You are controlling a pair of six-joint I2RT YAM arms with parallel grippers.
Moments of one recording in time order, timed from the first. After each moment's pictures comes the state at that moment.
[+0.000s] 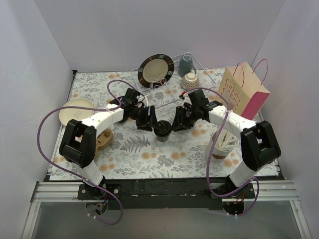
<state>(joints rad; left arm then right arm) -0.45 1.69 1.16 -0.53 0.59 -0.45 0.52 1.62 1.10 -0.46 -0.59 0.53</state>
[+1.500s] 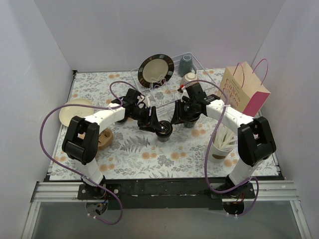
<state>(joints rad) -0.45 1.75 1.17 -0.50 0.69 -0.43 0.51 1.68 1.23 -0.52 -0.46 0.45</state>
